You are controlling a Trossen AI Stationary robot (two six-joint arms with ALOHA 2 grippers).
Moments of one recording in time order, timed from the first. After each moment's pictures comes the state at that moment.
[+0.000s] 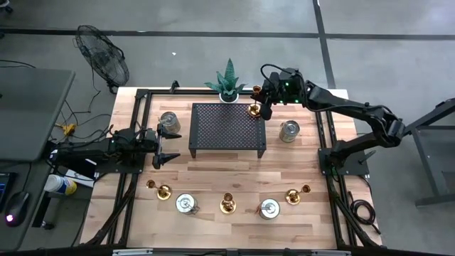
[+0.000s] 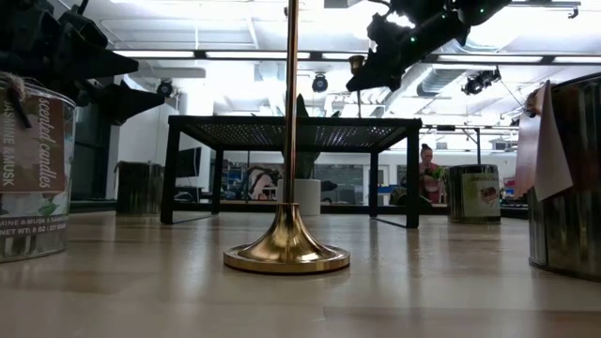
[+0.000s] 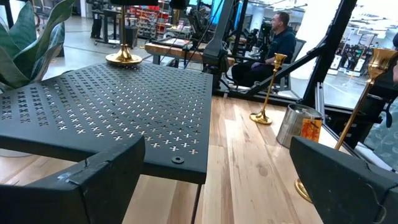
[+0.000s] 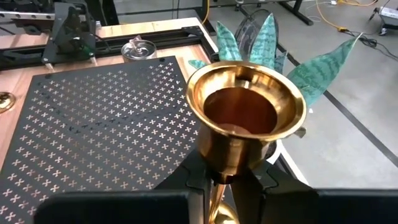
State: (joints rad) left arm 0.07 0.02 0.02 0.00 0.01 -0.16; right arm -0.57 1.34 1.05 -0.16 -0.20 -0.14
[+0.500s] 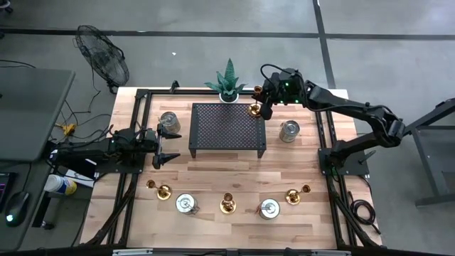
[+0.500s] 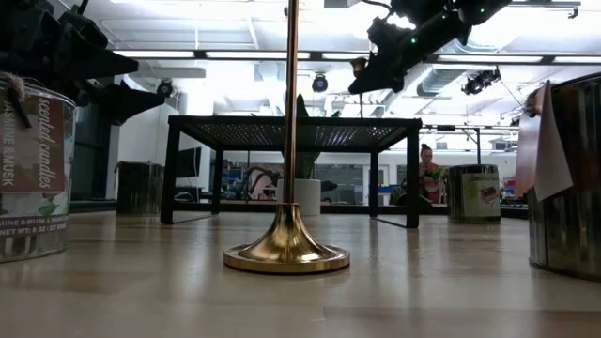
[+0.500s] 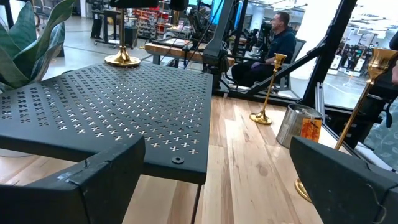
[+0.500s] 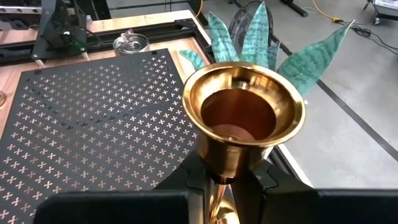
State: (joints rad) left arm 0.06 0.02 0.02 0.00 0.01 -0.16; right arm -0.57 1.34 1.05 -0.19 -0.18 -0.13
